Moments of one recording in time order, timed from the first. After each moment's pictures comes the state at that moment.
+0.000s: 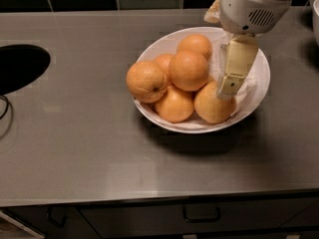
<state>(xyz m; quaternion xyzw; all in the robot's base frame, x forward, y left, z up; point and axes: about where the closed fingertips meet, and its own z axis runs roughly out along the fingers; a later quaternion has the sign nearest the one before) 0.493 -0.115 0.996 -0.70 0.69 -0.02 0.19</state>
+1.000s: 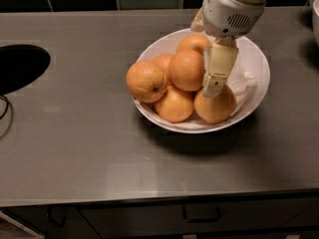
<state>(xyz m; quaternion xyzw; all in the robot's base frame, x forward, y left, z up) 0.513 -0.095 0.973 -0.71 0.68 0.01 0.16</state>
